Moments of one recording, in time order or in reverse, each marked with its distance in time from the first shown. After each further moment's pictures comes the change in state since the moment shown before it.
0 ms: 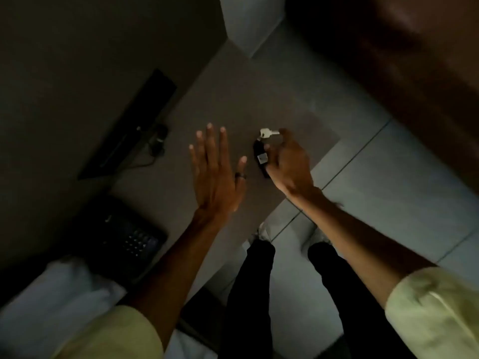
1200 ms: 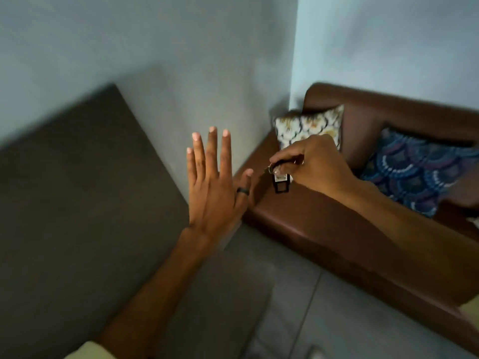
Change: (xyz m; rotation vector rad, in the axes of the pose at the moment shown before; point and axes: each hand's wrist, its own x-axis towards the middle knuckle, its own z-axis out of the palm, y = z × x) left_hand 0.002 0.257 -0.539 -0.129 0.750 0.454; right_hand -0.181 -0.236 -0.580 -0.087 0.475 -0.709
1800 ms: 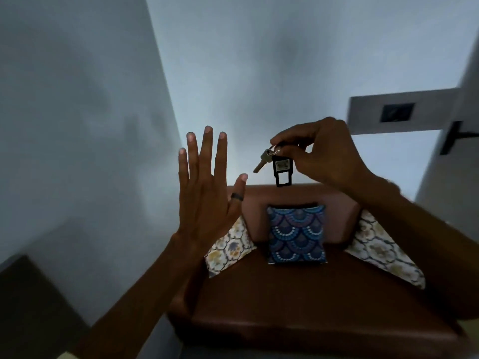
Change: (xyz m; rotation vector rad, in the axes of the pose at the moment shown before) left_hand 0.138 0.200 -0.123 -0.336 0.352 0.532; right_hand -0.090 -0.115 -0.297 -0.232 0.631 0.088
